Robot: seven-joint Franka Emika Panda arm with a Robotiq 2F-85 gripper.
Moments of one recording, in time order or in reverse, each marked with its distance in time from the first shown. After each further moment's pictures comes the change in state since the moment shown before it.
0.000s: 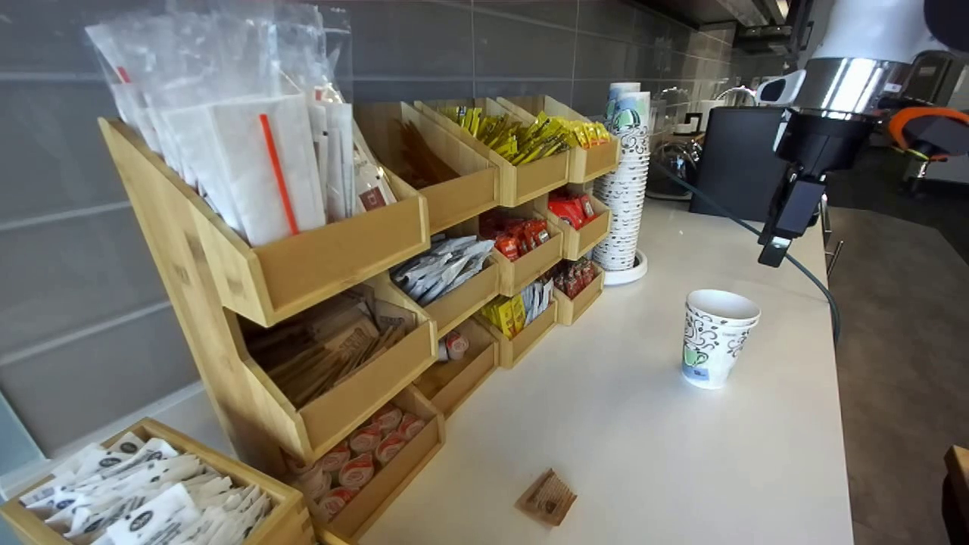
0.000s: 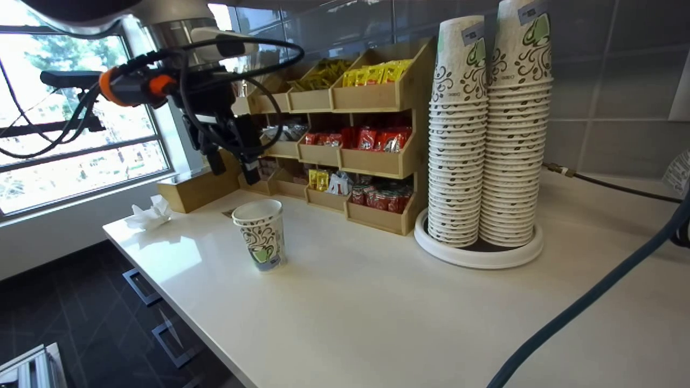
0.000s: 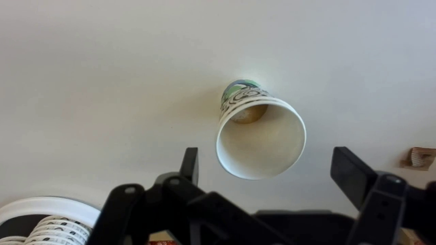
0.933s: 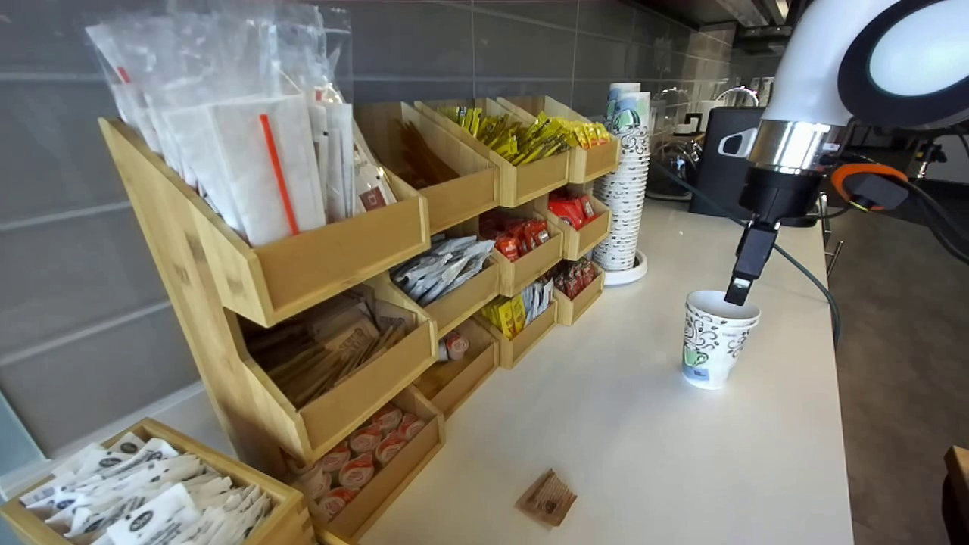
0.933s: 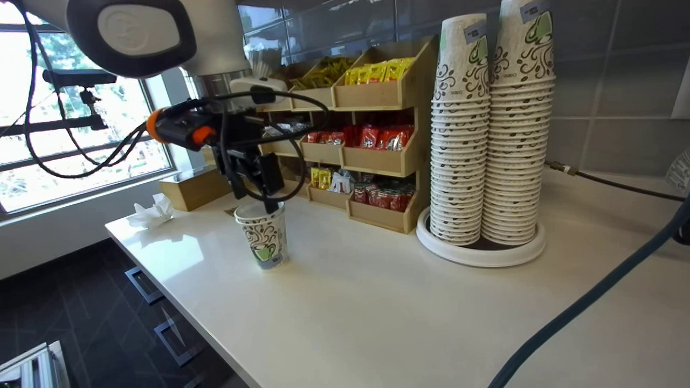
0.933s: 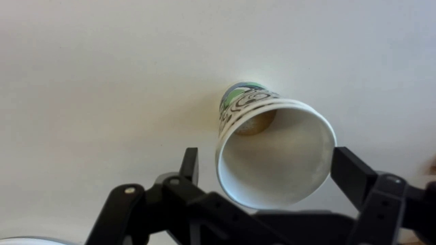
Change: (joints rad) arm 0.002 0.170 0.000 0.000 0.066 0.117 -0.001
